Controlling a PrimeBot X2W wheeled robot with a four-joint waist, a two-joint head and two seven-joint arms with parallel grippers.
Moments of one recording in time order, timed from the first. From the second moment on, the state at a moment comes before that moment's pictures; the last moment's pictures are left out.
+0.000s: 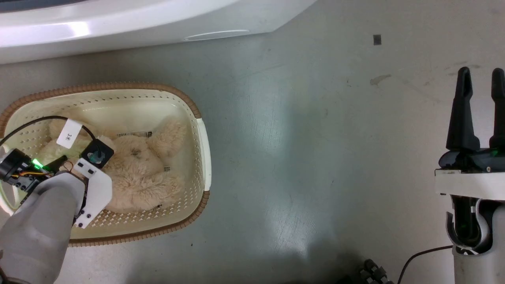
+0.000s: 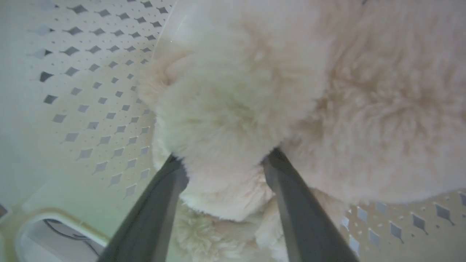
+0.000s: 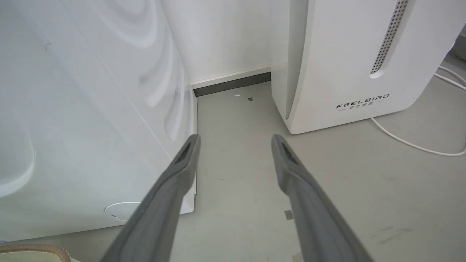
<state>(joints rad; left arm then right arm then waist) -0.82 0.46 -0.57 1.16 0.08 -0.11 0.05 -0.33 -0.05 -0.11 -0.06 0.35 0.13 -0.23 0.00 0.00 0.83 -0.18</state>
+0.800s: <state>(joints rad) -0.84 0.40 -0.64 1.29 0.00 -0.11 0.00 -0.32 -0.05 -0.16 0.03 0.37 0.13 -0.26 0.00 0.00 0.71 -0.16</state>
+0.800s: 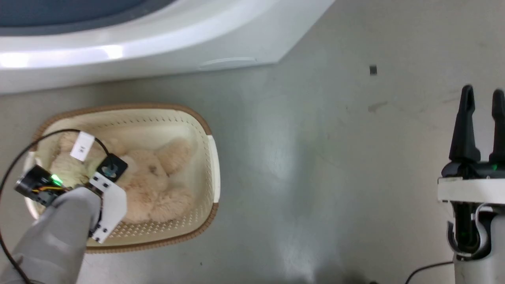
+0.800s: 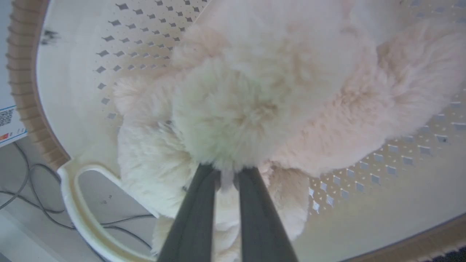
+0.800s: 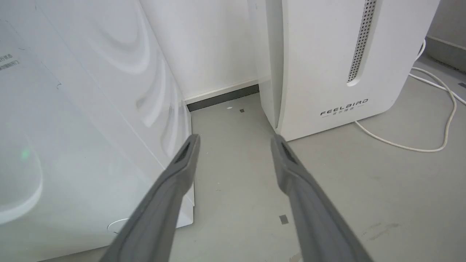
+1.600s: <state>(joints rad) -0.66 0.22 -0.63 1.29 -0.13 -0.12 -0.24 -0.10 -0.05 -0.22 0.13 0.30 0.13 -0.26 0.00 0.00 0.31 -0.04</state>
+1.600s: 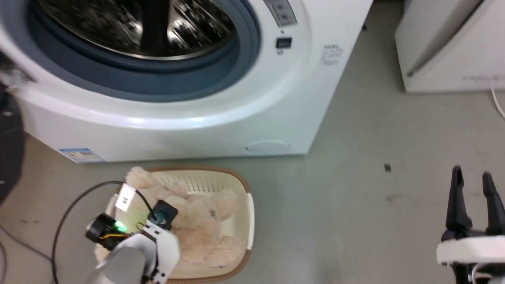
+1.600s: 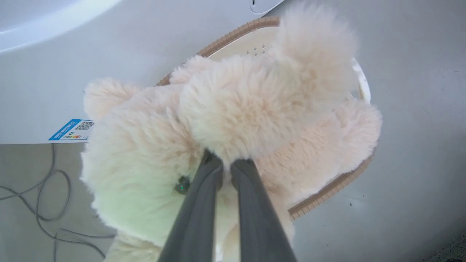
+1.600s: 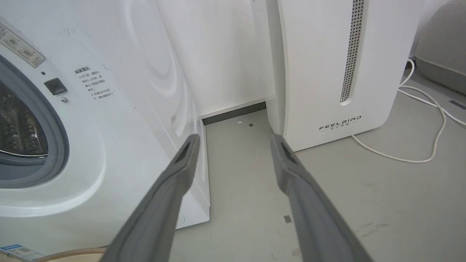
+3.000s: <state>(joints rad) -0.63 0.31 -0.37 0.64 -0.19 0.07 -0.26 -0.03 -0.05 -0.21 0.12 0.28 0.13 -0.26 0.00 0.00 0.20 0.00</state>
